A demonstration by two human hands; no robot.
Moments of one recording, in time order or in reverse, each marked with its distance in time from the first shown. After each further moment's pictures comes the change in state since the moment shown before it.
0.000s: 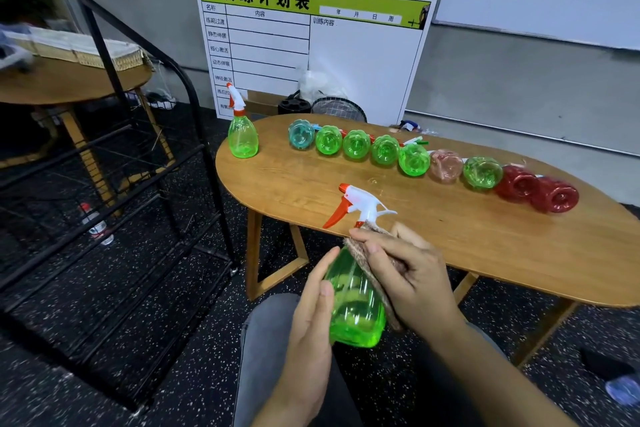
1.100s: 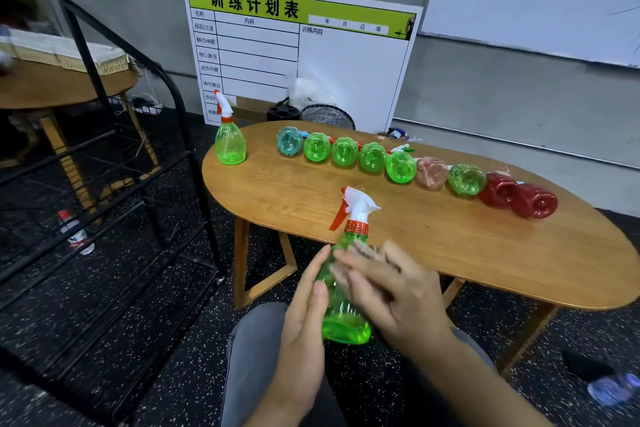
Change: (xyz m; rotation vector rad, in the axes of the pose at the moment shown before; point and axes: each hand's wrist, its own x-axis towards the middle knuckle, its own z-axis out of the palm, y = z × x) left_hand 0.016 -0.009 0.004 -0.007 0.009 0.036; right_hand -0.008 -0.007 -0.008 -0.313 -0.012 -0.243
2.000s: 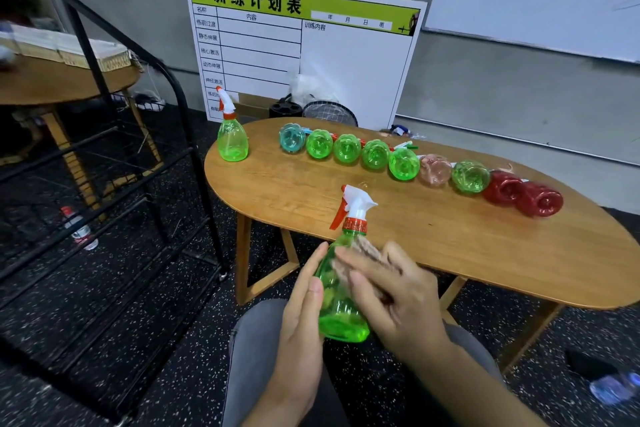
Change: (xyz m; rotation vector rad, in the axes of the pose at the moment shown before) left_hand -0.001 0.000 -0.001 -0.065 0.027 -0.043; right_hand -0.005 -0.007 0.006 0.077 0.019 0.059
